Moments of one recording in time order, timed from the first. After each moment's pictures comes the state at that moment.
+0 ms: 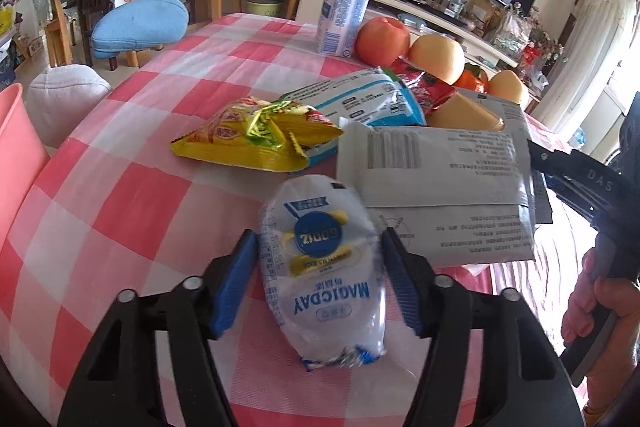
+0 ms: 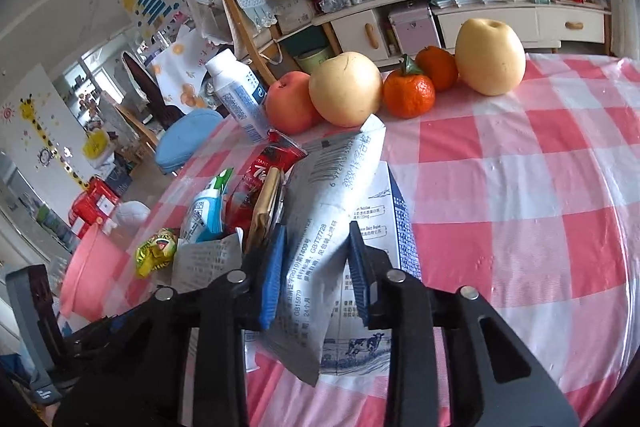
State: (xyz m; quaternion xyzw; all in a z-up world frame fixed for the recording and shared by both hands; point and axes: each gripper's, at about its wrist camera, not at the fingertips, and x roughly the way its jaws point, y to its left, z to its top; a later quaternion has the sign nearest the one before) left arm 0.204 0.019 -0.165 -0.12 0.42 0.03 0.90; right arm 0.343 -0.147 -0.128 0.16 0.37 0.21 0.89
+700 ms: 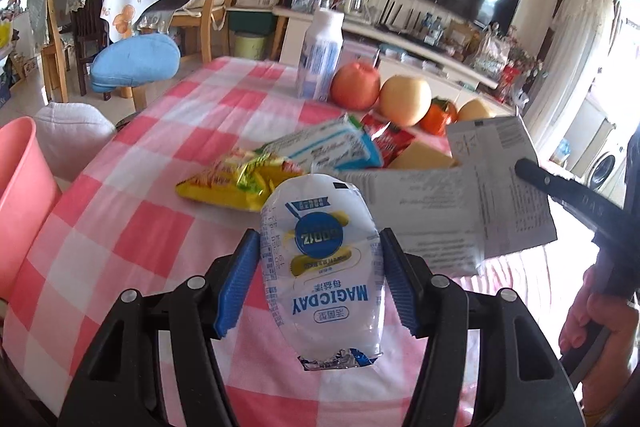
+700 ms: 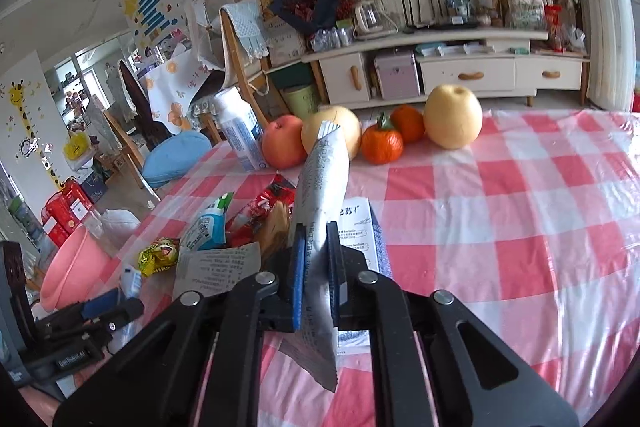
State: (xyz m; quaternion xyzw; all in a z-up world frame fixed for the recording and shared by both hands) left arm 0.181 0.015 -0.124 -0.12 0.36 0.01 0.93; right arm 0.294 -0.160 -0.086 0.12 0.30 0.17 0.93
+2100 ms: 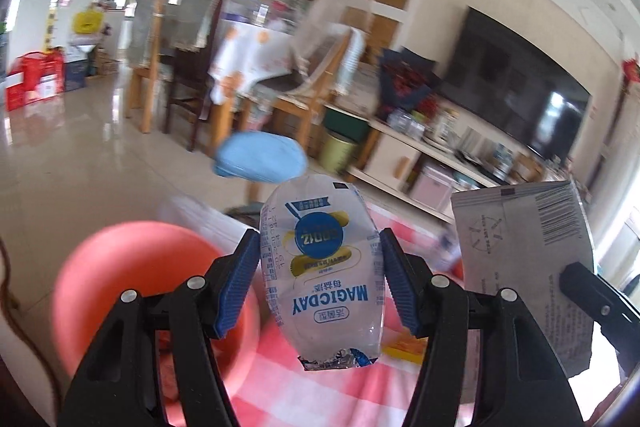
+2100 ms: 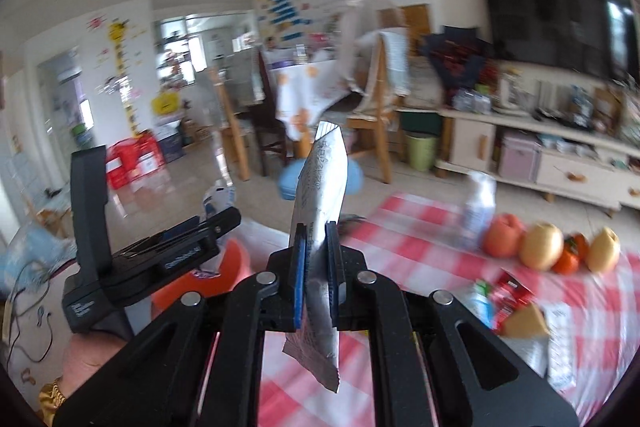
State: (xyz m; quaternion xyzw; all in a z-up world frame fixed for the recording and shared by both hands) left arm 0.123 0.241 -0.017 -0.20 0.20 0.16 0.95; right arm 0.220 0.122 0.054 0.00 0.21 0.36 0.91
